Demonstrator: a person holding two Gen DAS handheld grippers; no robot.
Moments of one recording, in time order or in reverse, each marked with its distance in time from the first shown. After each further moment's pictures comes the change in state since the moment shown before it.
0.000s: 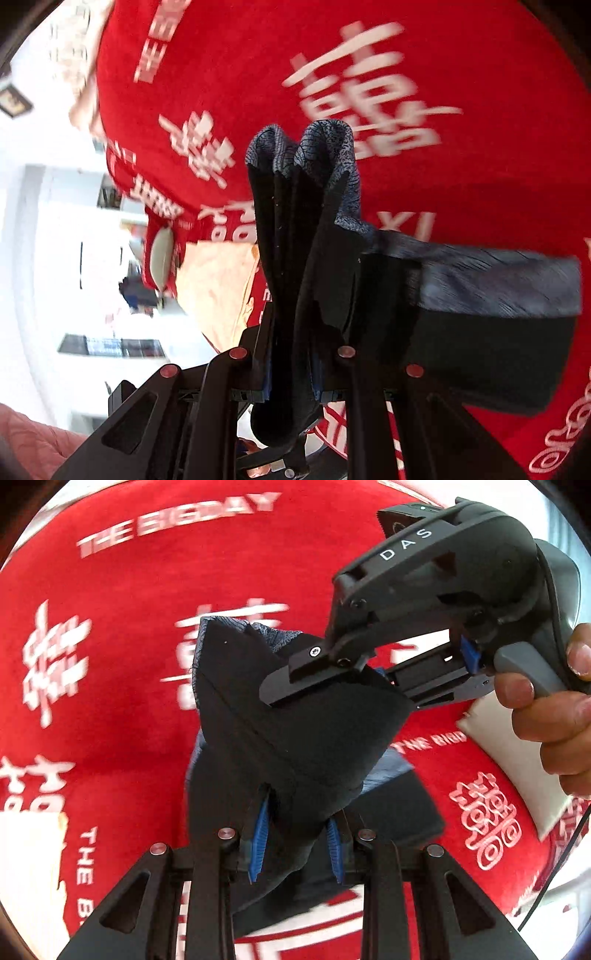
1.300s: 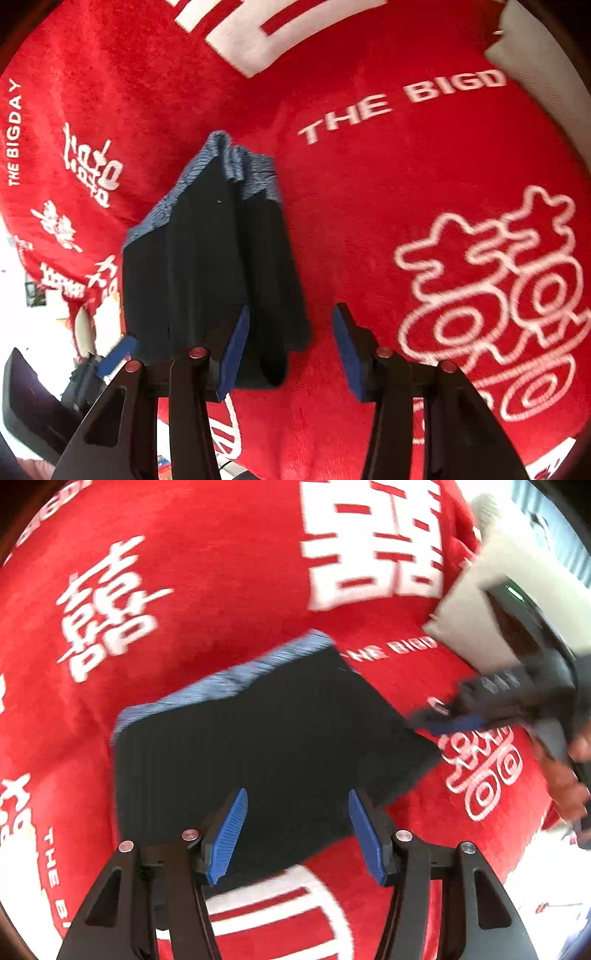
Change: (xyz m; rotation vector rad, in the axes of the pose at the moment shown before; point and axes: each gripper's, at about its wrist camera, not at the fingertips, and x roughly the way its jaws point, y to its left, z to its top) left arm 0.067 -0.081 -0.022 0.136 0.259 -0.019; right arm -0.077 -0.218 -0.108 0.330 -0.177 -0.346
